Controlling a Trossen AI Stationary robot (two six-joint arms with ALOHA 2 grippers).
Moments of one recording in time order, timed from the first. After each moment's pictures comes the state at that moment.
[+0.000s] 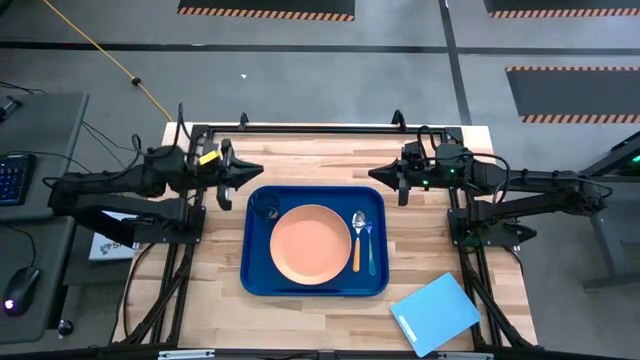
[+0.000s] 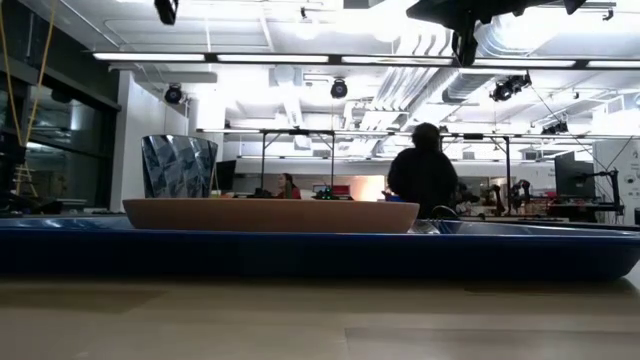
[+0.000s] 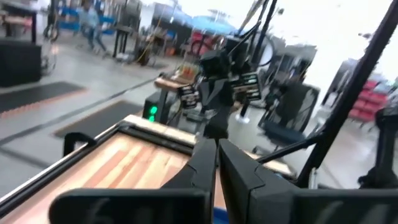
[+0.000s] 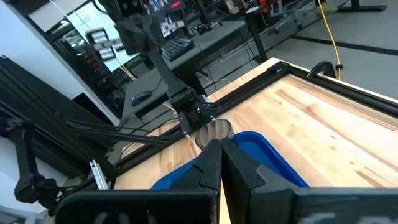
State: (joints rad) left arm 0.07 0.67 0.71 0.00 -0.09 -0.26; right arm -0.15 0.90 0.73 0.03 -0.03 0.49
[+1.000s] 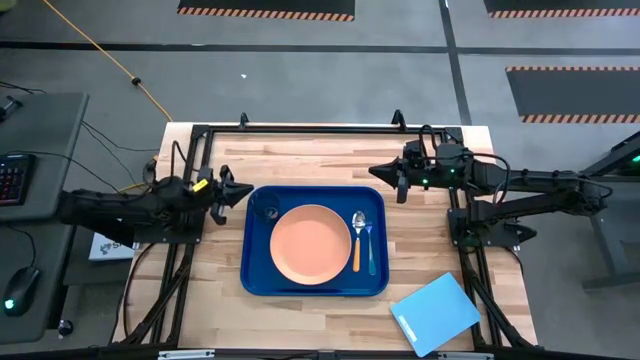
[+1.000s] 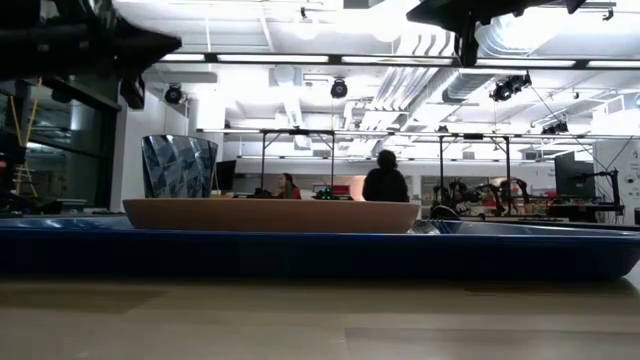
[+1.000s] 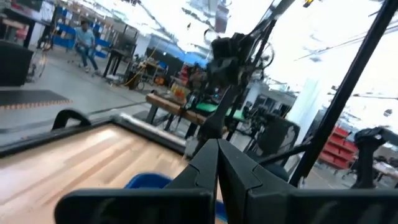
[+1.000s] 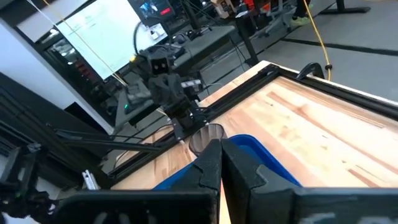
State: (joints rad) left arm 0.06 0.28 0.06 0.43 -0.11 -0.38; right arm -0.15 0.90 0.73 0.03 0.01 0.51
